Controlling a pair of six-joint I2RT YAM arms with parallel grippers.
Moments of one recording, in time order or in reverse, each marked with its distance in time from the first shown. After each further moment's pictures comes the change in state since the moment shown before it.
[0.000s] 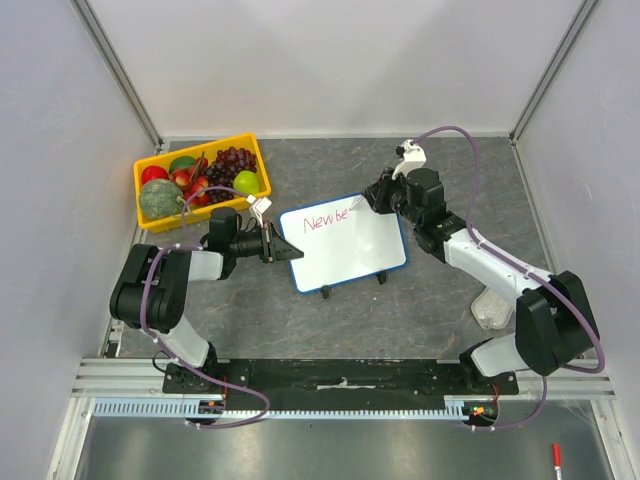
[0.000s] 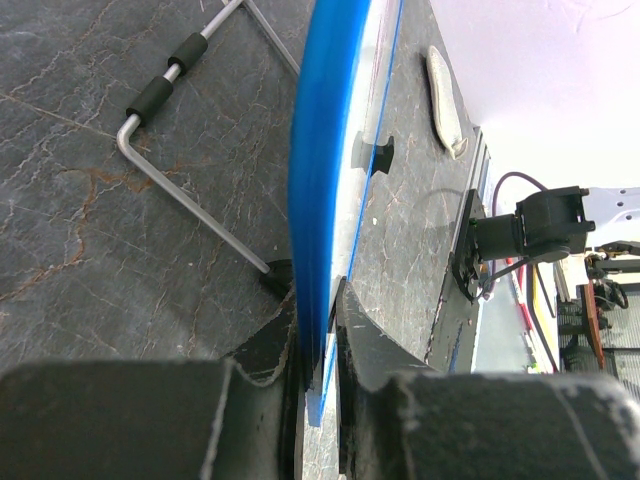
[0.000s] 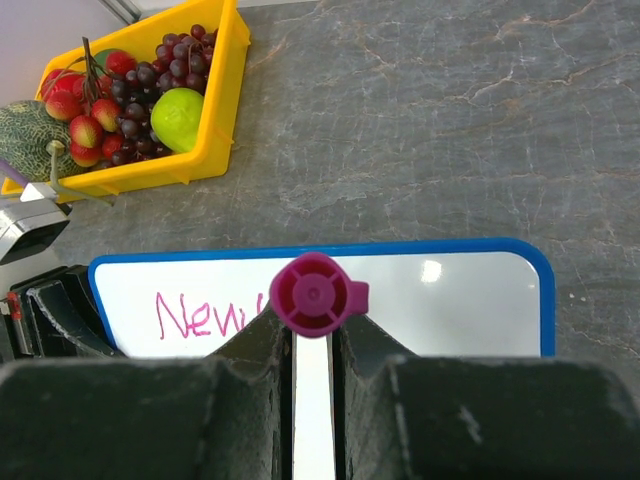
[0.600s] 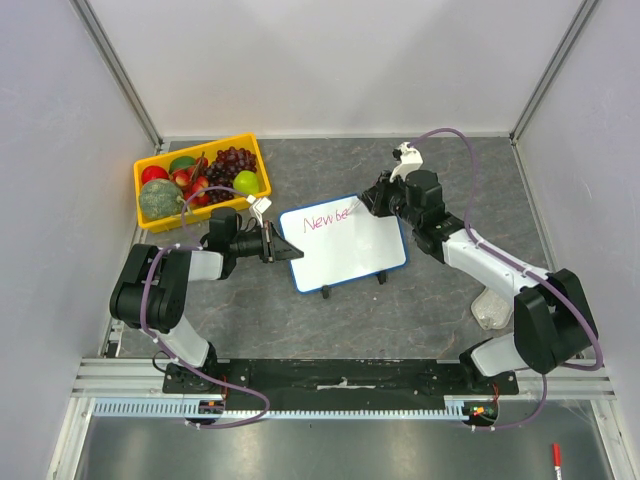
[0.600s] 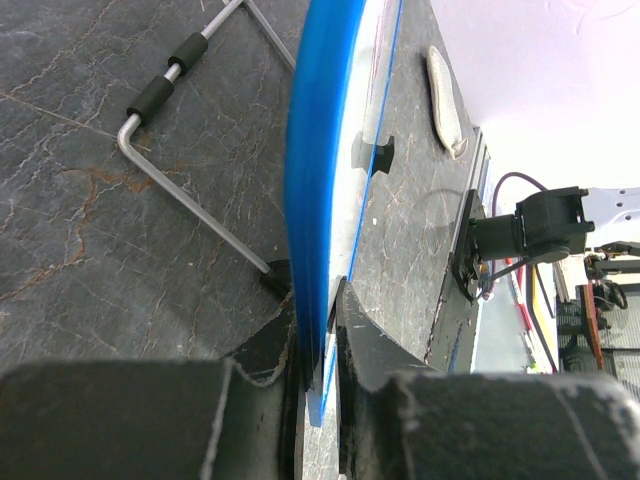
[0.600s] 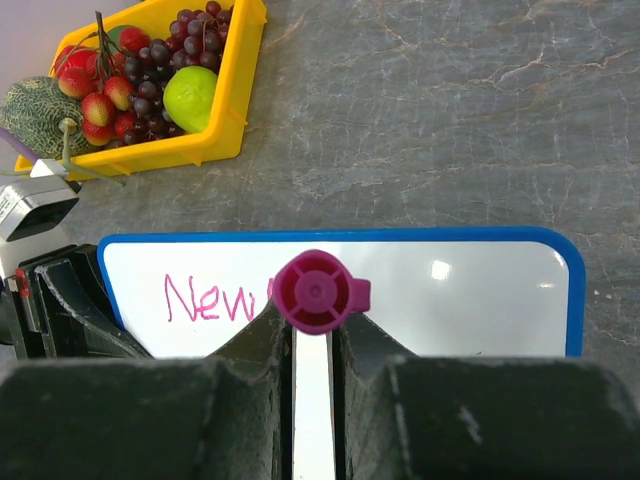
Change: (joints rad) left arm 0.000 0.000 0.001 -0.003 0.000 0.000; right arm 0.000 0.016 -0.006 0.008 -0.052 0.000
